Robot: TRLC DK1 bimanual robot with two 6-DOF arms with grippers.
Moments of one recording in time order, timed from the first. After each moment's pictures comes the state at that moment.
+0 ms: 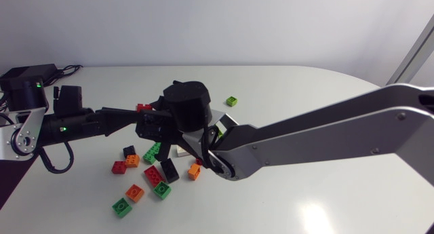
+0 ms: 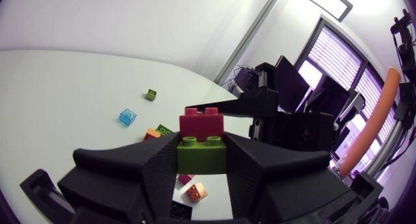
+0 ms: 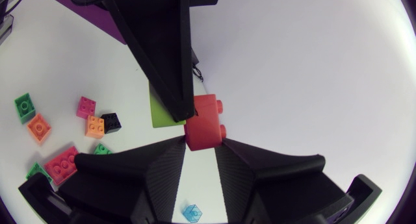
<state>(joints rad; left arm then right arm) 0.14 1.38 0.60 0.26 1.16 -0.01 0.96 1.90 1.13 0.63 0.17 -0.88</state>
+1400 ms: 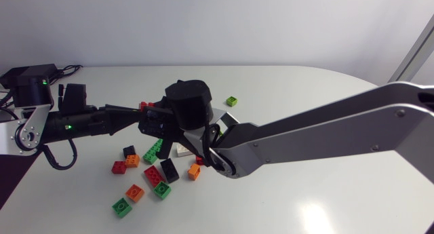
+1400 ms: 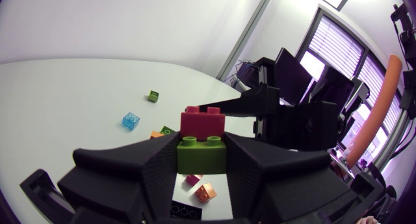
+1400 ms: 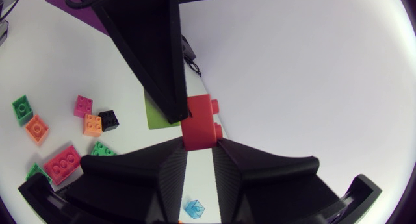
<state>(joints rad) 0.12 1.41 0.63 0.22 1.14 0.07 0.94 1.90 1.14 0.62 0.20 -0.85</state>
